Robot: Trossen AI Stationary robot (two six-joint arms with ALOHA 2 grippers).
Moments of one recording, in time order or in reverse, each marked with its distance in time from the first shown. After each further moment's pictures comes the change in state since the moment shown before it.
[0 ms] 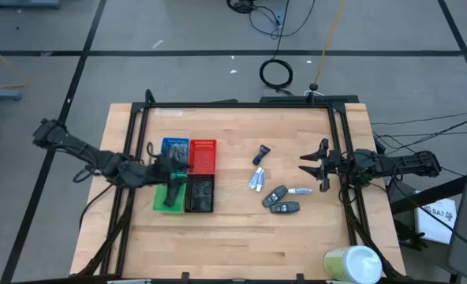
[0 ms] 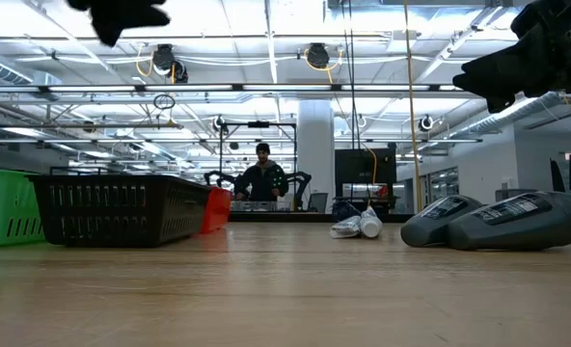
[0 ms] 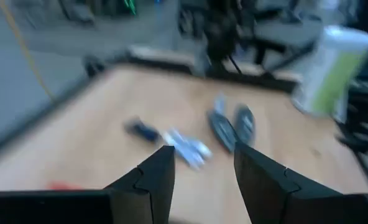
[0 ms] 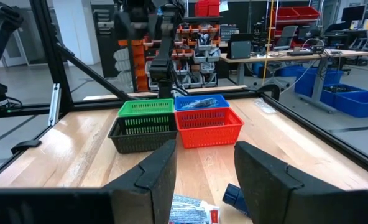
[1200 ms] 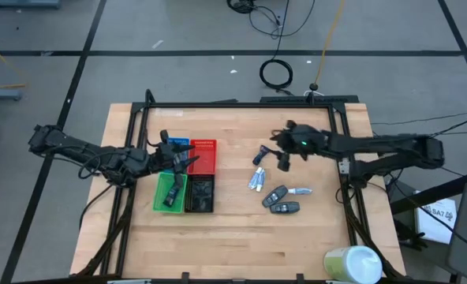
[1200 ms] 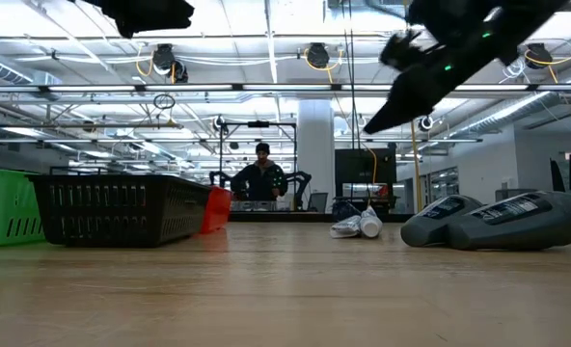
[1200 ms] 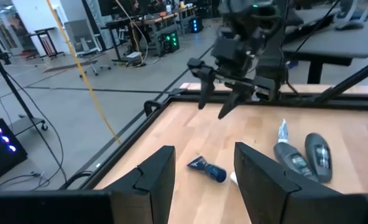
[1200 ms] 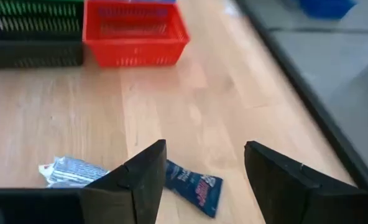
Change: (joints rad) left arm 0.172 0.001 0.000 0.135 -0.033 0.290; right arm -0.351 1.060 0.515 -0.001 -0.126 -0.198
